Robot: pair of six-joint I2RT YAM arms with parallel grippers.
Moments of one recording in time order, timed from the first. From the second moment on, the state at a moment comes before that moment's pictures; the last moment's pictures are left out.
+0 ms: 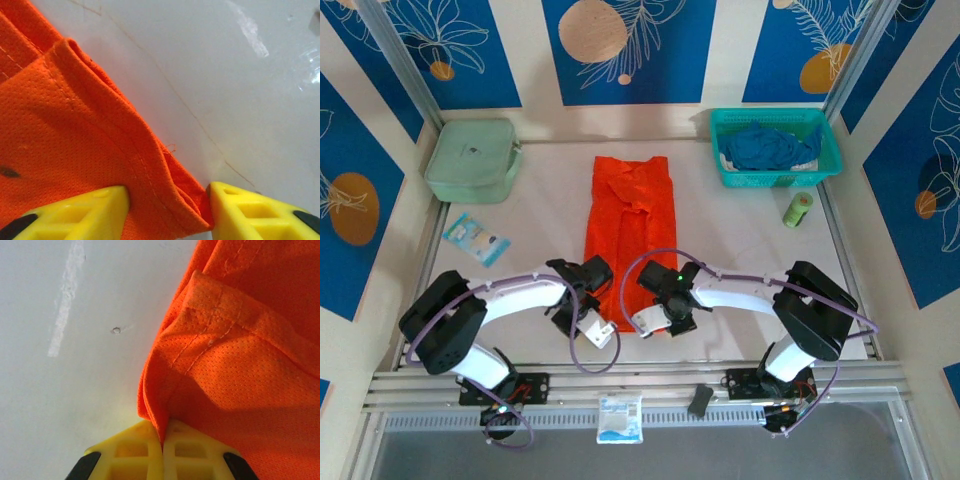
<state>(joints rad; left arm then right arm) -0.81 1.50 0.77 -0.81 0.04 1.43 0.98 1.57 0.85 -0.75 -0.04 -0.99</state>
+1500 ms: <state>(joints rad) -0.67 1.35 1.08 -0.80 -0.02 1.29 0.59 1.37 1.08 -0.78 -0.10 -0.91</state>
